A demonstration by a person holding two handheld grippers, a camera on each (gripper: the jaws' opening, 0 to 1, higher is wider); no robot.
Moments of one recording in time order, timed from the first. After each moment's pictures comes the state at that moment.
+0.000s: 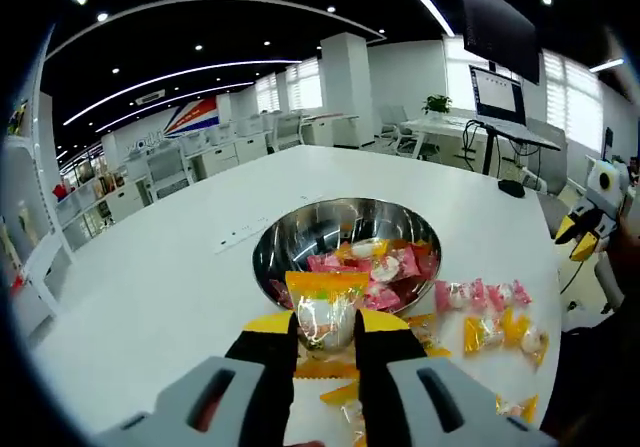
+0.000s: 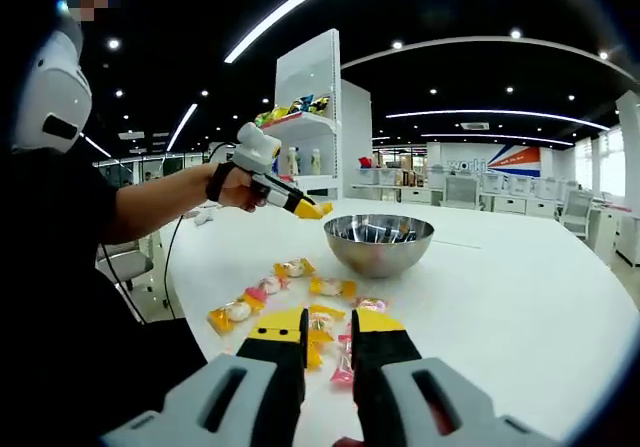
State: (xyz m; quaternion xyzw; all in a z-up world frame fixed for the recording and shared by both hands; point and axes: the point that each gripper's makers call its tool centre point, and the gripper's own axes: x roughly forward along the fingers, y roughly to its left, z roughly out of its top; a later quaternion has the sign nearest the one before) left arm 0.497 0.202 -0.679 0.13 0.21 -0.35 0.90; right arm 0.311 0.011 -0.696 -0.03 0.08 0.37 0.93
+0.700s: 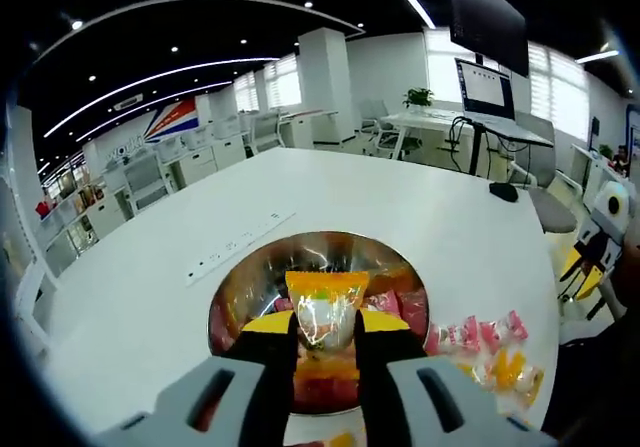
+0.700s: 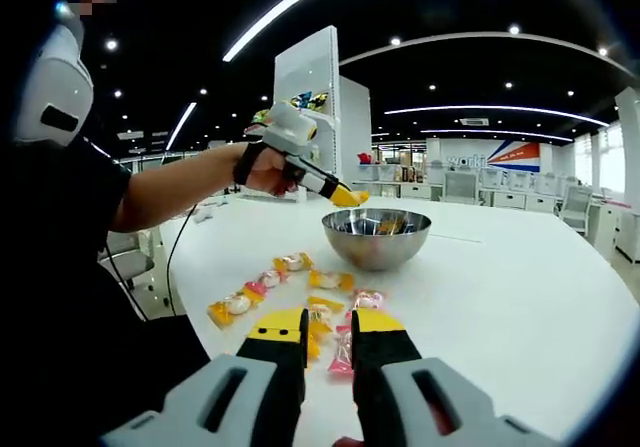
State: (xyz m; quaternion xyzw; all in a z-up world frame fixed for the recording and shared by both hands) left arm 0.527 0.137 -0.674 0.15 0.21 -0.39 0.89; right arm 0.309 0.003 -0.702 -0.03 0.09 0.36 0.93
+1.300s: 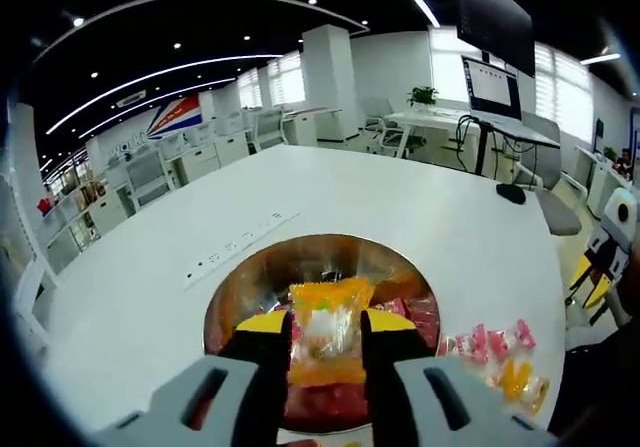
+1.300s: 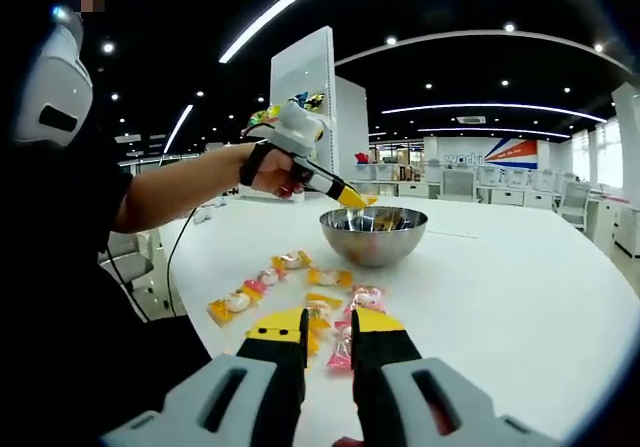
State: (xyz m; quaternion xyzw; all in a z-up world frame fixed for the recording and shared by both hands) left arm 0.535 0.139 -0.677 0.15 0.21 -0.37 0.89; right arm 0.307 0.000 -0.706 -0.02 0.09 0.36 0.93
